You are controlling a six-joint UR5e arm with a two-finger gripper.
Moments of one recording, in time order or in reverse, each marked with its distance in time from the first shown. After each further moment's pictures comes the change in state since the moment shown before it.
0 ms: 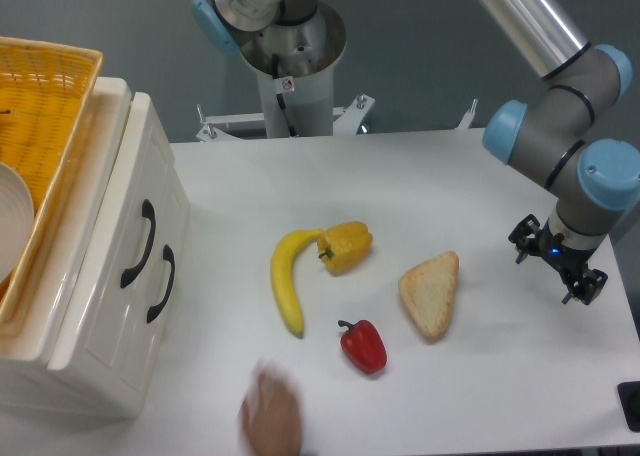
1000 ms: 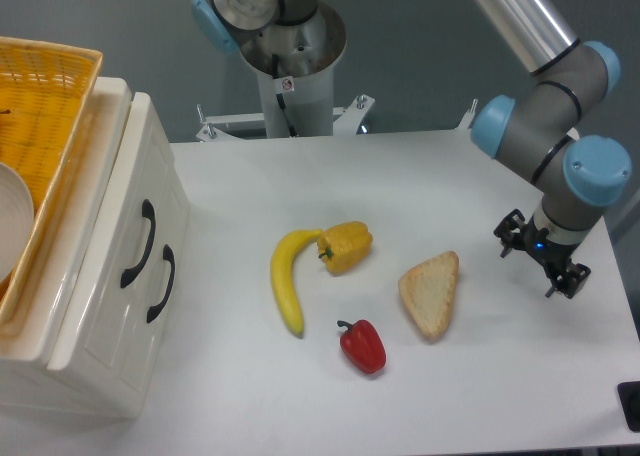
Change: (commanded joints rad) arm 0.034 0.095 -0.147 0.003 -0.138 -0.026
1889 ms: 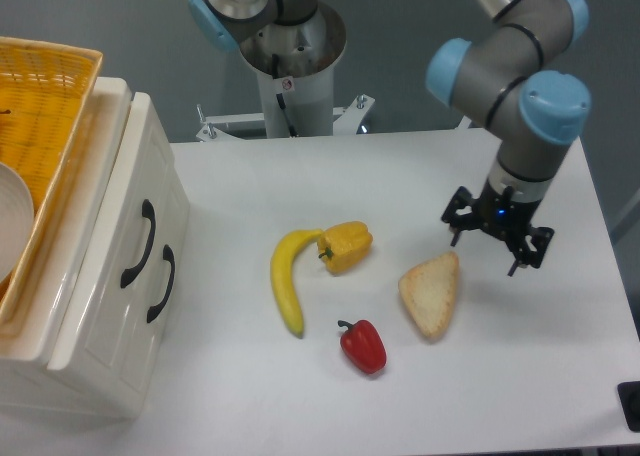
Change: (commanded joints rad) arm -0.170 0.190 -0.051 -0.021 -0.013 -0.544
